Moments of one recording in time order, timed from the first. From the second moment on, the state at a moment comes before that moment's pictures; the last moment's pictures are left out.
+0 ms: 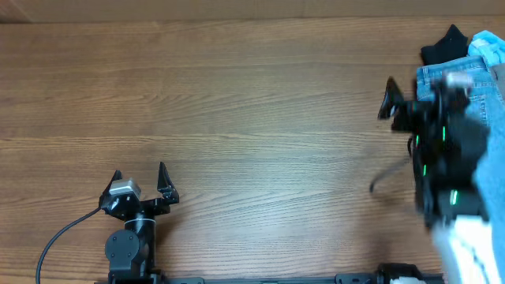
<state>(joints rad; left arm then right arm) 0.02 0.02 0.01 -0.07 -0.09 -0.20 -0.07 1.07 0.90 -0.17 0.00 0.09</state>
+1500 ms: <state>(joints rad) 0.02 0.02 0.01 -0.07 -0.09 -0.20 -0.14 2.24 1.51 -0.36 0.70 -0.01</state>
